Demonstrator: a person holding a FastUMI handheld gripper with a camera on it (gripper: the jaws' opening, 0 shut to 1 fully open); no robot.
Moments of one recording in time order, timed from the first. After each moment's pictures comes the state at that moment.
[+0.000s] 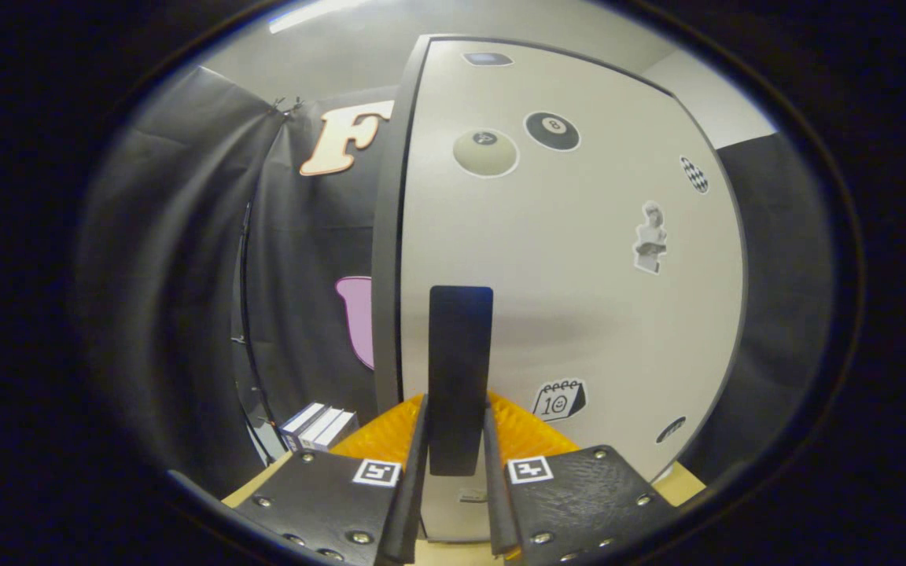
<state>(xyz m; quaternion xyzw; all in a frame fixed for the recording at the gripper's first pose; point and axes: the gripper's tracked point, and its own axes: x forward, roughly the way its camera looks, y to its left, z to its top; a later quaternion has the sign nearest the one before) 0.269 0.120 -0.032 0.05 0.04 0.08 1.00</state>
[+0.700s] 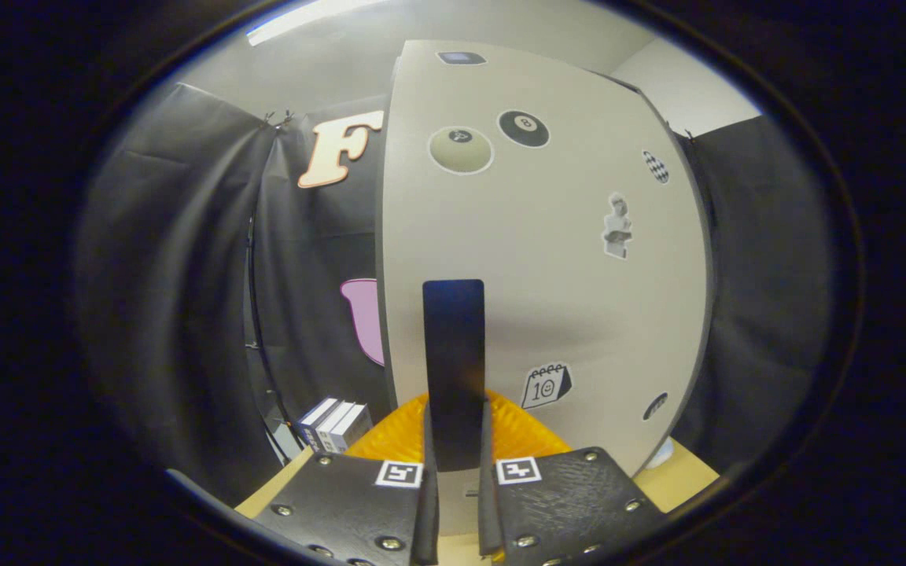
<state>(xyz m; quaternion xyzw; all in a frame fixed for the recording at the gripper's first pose) 0.208 0.097 -0.033 0.07 0.04 0.07 0.99</state>
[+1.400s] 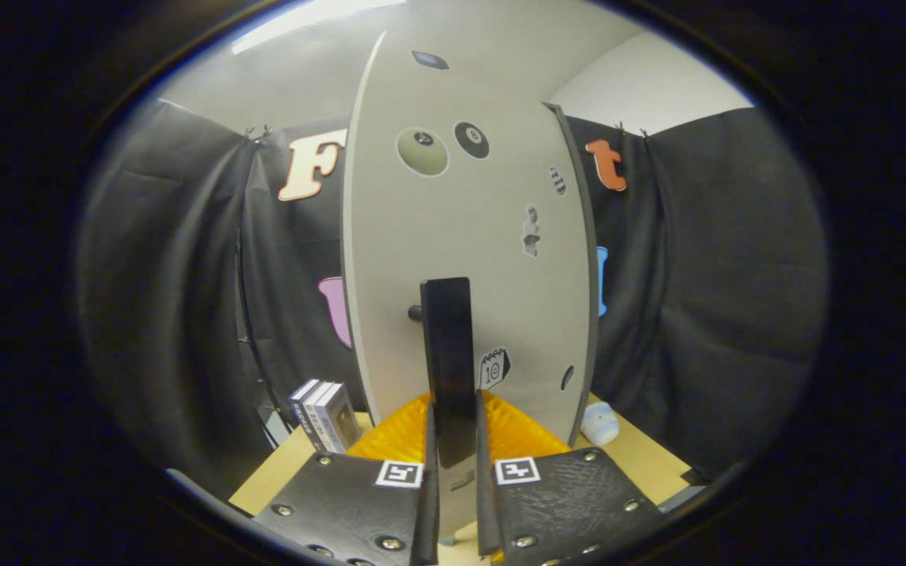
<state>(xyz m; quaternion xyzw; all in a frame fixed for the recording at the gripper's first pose) 0.105 0.002 -0.029 0.08 0.06 0.02 0.99</state>
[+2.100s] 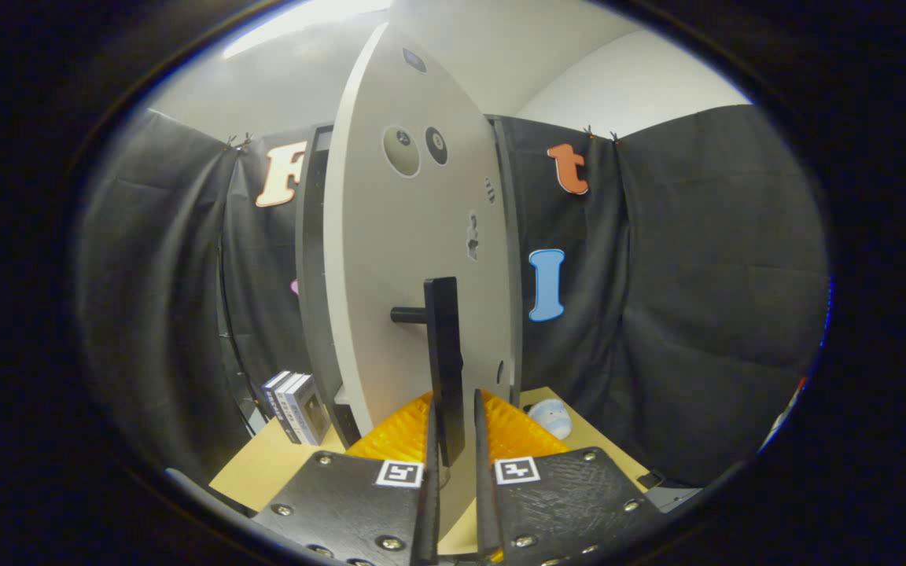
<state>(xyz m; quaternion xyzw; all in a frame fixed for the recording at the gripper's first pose) 0.059 -0.109 -0.038 0.08 0.06 -0.01 1.00</state>
